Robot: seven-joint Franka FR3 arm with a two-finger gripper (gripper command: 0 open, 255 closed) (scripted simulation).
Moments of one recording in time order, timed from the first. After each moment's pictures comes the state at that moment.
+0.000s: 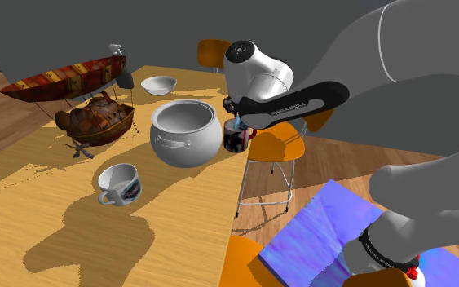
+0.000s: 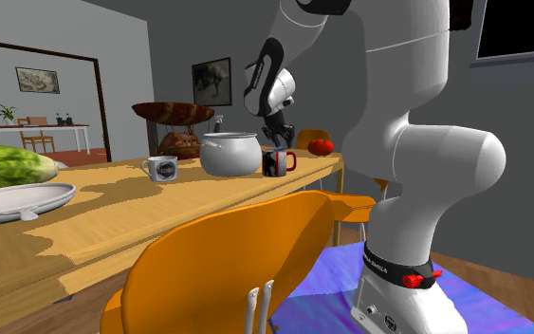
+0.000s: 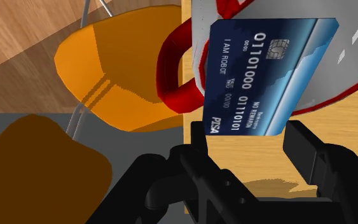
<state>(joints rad) -1.21 -0.34 1.35 -2.24 -0.29 2.42 1.30</state>
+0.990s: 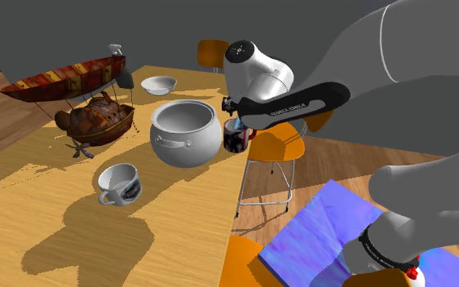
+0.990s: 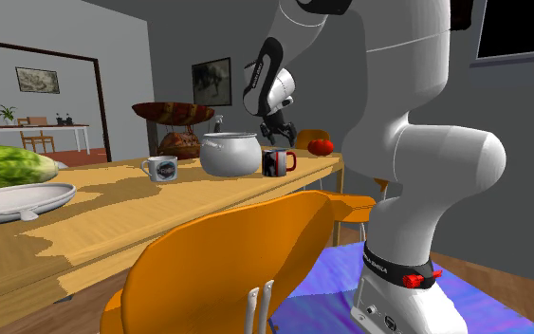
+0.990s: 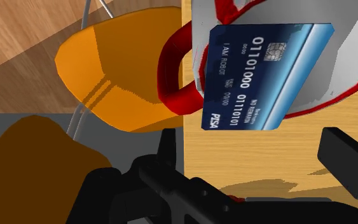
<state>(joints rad) -1.19 -0.34 1.33 -2.24 -0.28 2.41 1.30</state>
